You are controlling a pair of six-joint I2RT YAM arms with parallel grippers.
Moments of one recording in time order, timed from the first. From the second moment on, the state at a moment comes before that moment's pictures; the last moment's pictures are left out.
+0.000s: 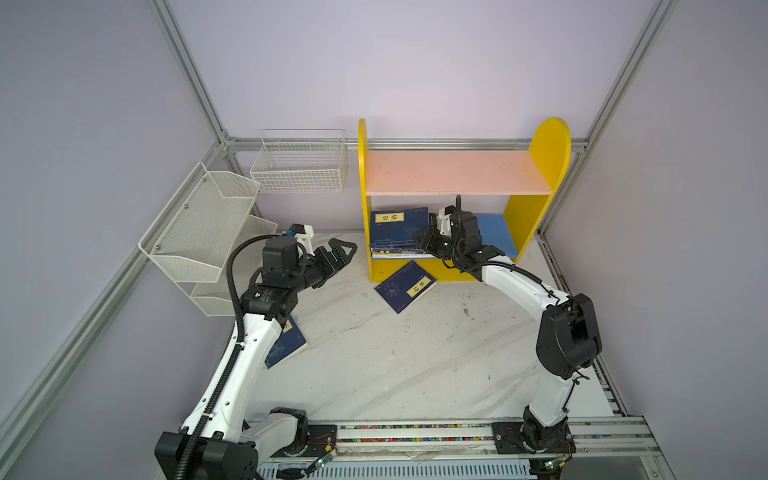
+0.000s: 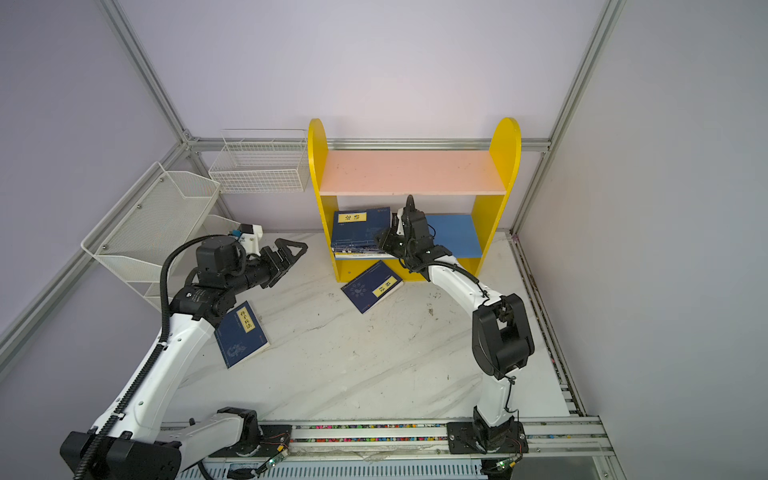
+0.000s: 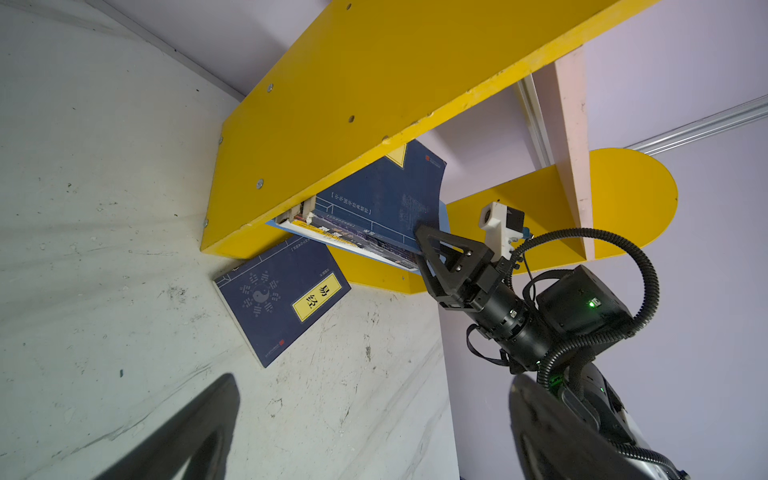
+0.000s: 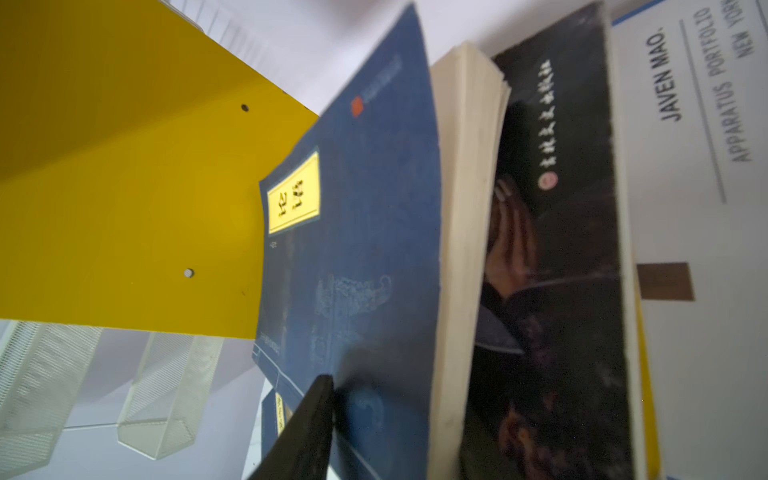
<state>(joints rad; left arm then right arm) -0.12 1.15 1.20 -0.45 0.44 -0.81 0.47 1.85 1.55 -0.13 -0.27 0.76</state>
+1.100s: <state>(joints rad) -0.12 1.13 1.13 -0.43 0.45 -0.81 0.51 1.77 1.58 -0.35 -0.02 0.51</state>
